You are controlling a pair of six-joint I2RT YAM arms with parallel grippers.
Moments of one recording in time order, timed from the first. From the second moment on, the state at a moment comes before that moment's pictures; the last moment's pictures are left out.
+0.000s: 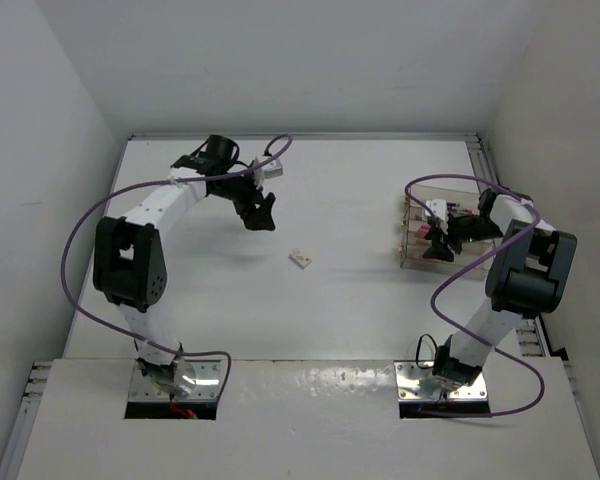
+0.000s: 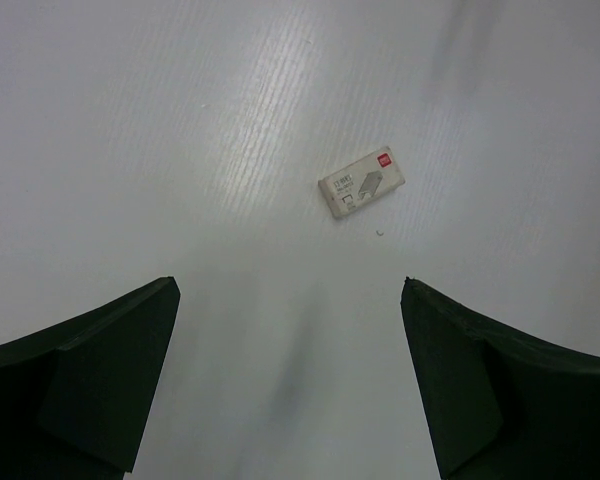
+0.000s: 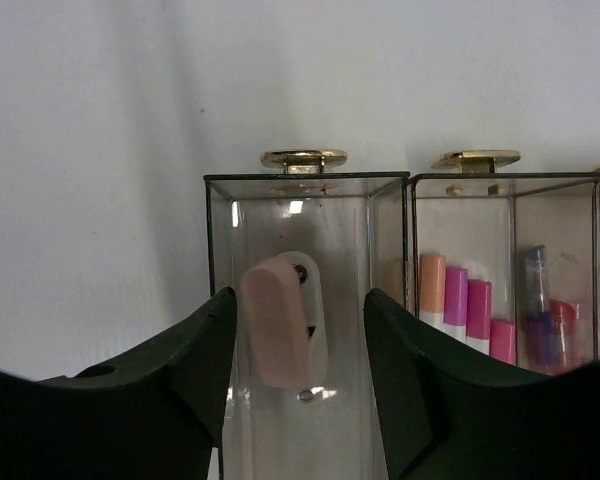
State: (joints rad) left arm -0.25 1.78 1.47 -0.70 0.75 0.64; right arm -0.36 1.78 1.12 -0.99 -0.85 -1.79
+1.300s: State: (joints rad) left arm -0.56 2.13 1.53 -0.75 0.62 1.32; right arm -0.34 1.14 0.96 -1.17 -1.01 -1.38
